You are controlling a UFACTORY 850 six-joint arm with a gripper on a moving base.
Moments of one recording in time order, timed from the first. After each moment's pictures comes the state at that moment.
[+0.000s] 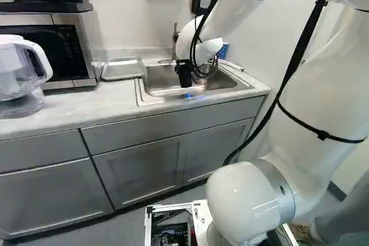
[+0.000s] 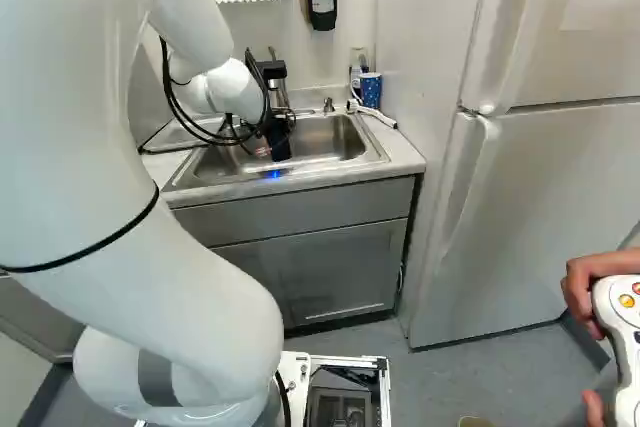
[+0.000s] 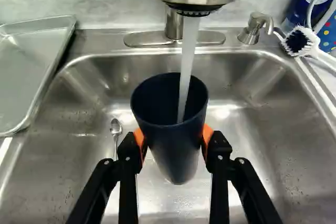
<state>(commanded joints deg) 6.9 0.3 -44.9 -0.7 5.9 -1.8</state>
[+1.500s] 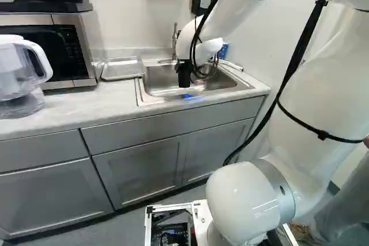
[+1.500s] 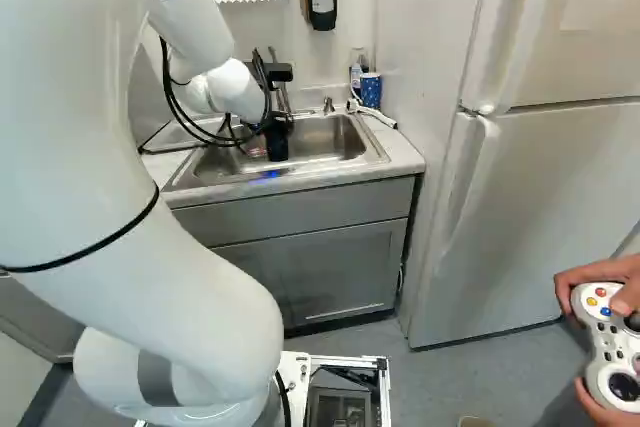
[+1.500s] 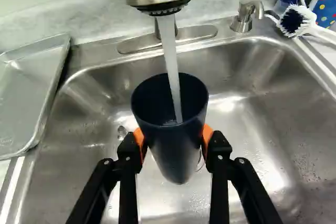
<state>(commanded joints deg) 6.9 0.3 -44.9 -0.7 5.9 6.7</state>
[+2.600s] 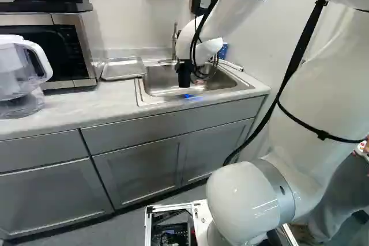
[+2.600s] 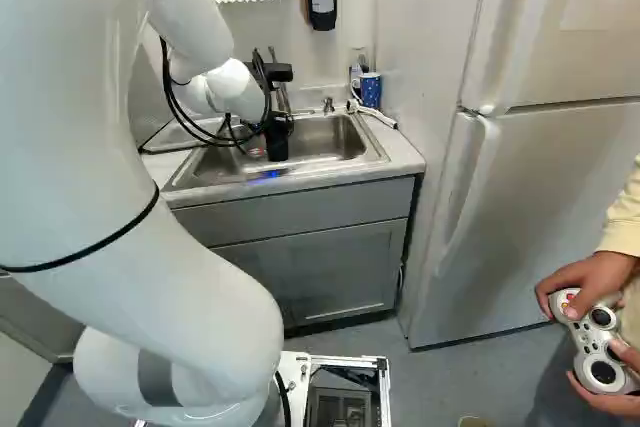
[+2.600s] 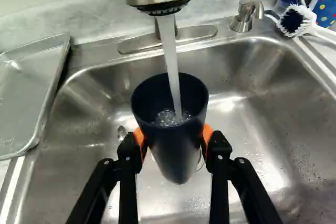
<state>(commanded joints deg) 6.9 0.3 -44.9 -0.7 5.9 6.7</state>
